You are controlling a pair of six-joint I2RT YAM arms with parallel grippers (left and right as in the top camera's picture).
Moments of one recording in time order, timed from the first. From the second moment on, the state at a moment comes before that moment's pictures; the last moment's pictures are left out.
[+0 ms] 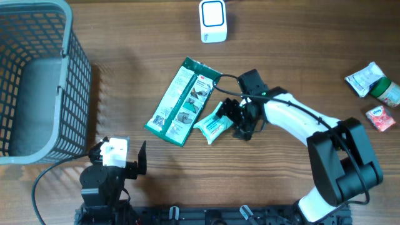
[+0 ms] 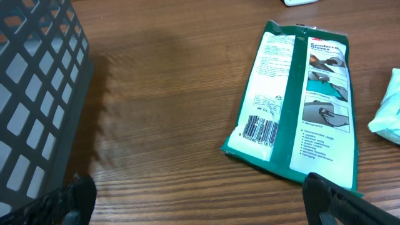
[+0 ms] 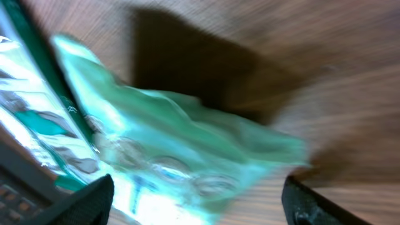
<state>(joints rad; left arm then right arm) 0.04 0.02 0.22 -0.68 0.10 0.13 0.42 1.79 0.96 -0.50 -0.47 1.04</state>
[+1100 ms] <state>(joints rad) 0.04 0.02 0.22 -0.68 0.10 0.13 0.38 1.63 0.92 -0.26 -1.26 1.47</state>
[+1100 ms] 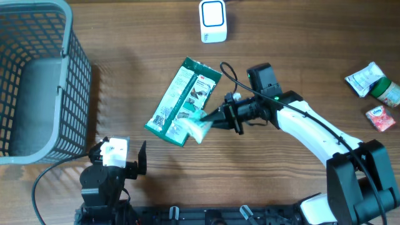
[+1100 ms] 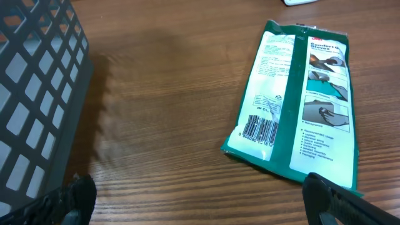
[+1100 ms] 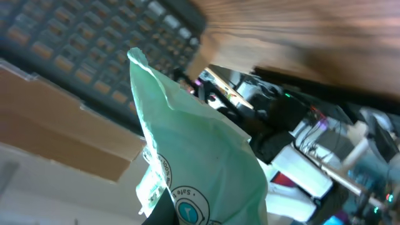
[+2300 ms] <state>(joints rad) 0.04 0.02 0.22 -0.68 0.10 0.13 0.15 1.63 0.92 -0.99 -0.82 1.45</state>
